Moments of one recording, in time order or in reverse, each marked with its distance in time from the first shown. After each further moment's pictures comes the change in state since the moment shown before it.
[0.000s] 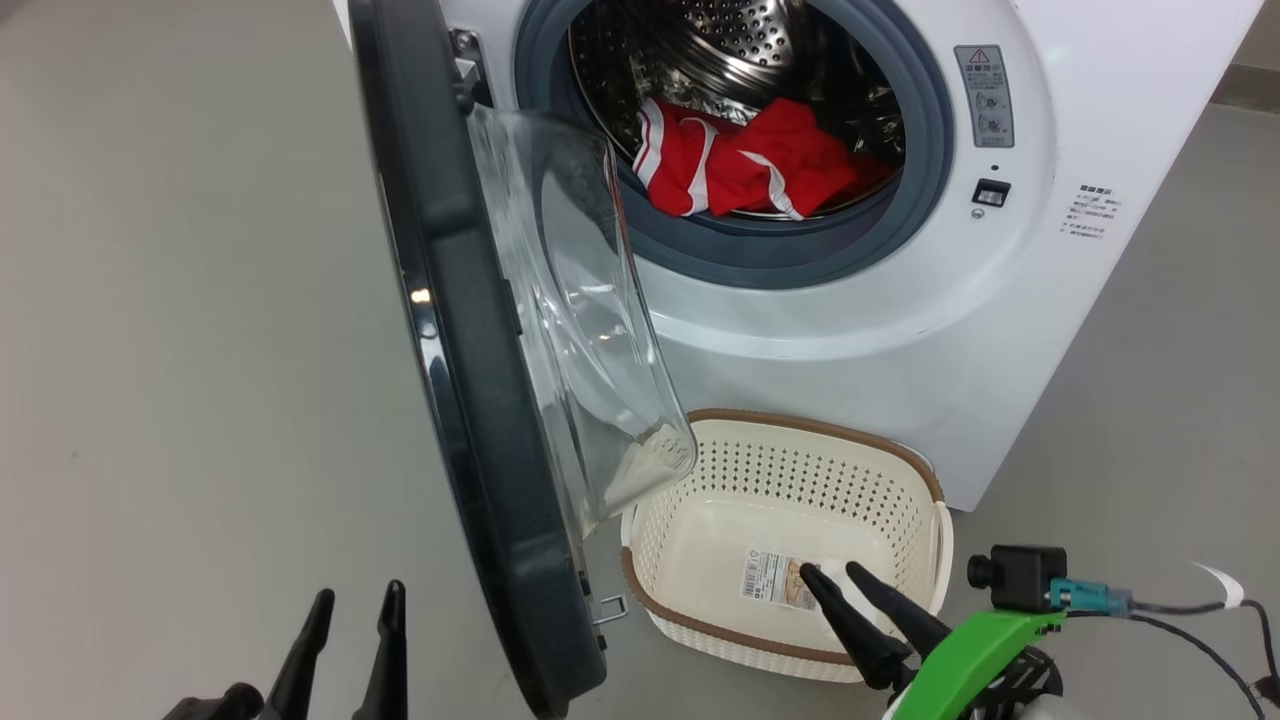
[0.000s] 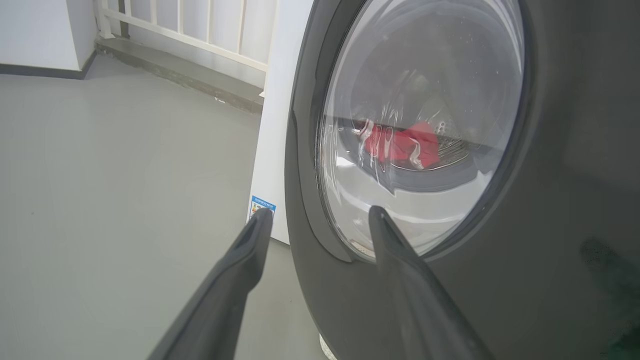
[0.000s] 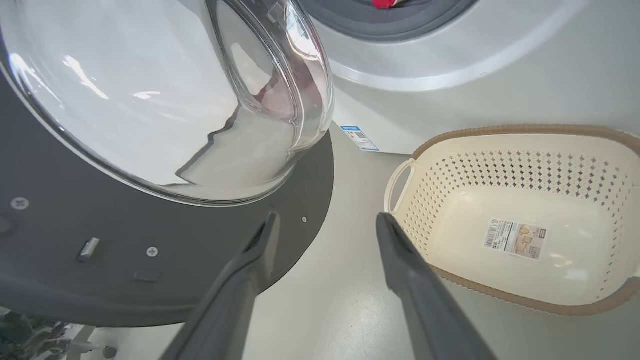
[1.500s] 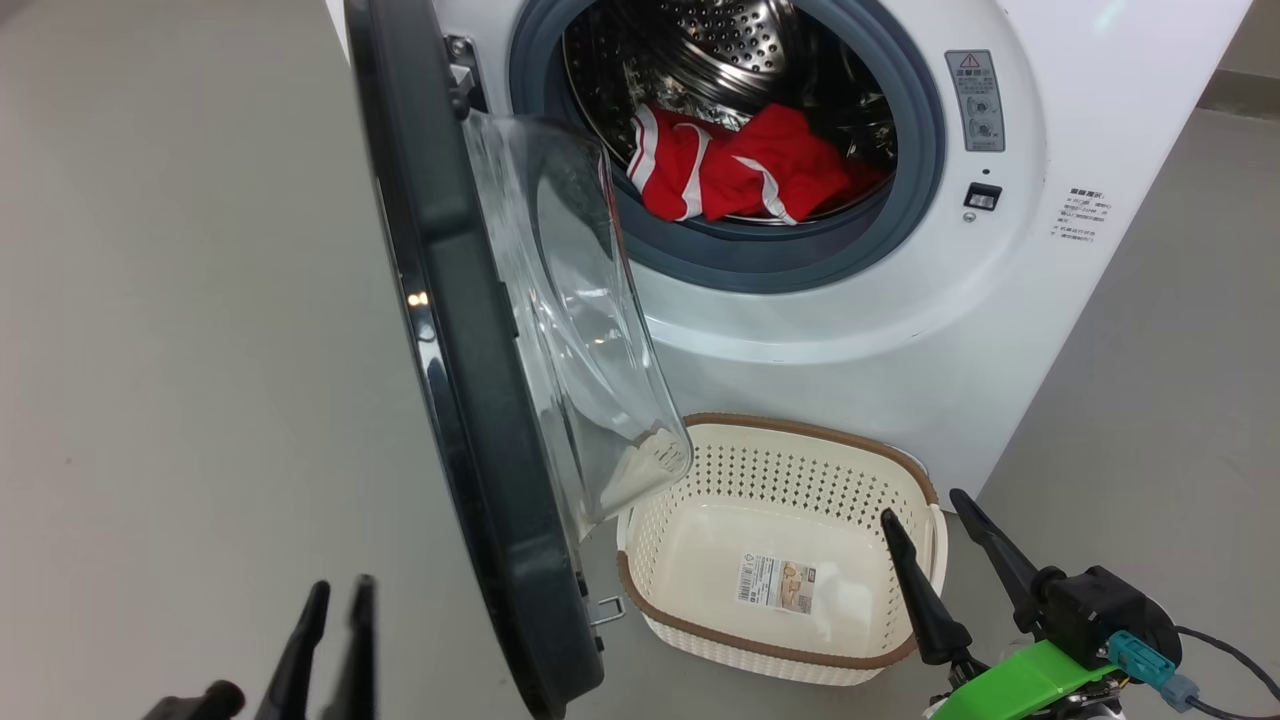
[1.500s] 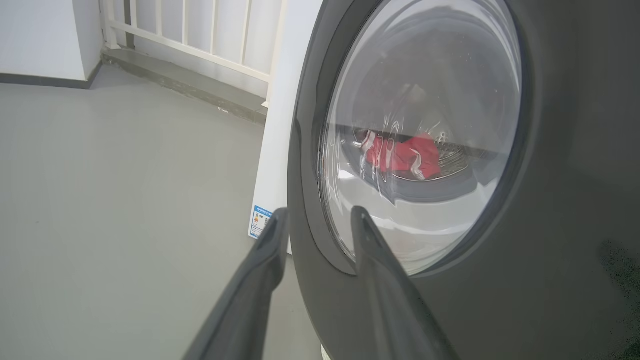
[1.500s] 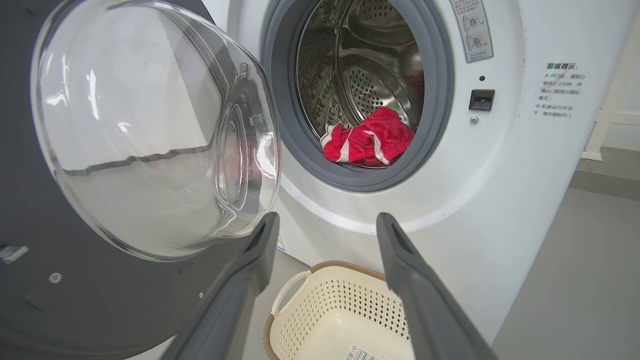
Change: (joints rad) left arm 0.000 0.000 0.021 -0.009 0.008 -0.001 0.000; right arm 0.210 0.184 -0.484 -0.194 -0.916 0.000 -0.173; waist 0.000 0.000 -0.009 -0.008
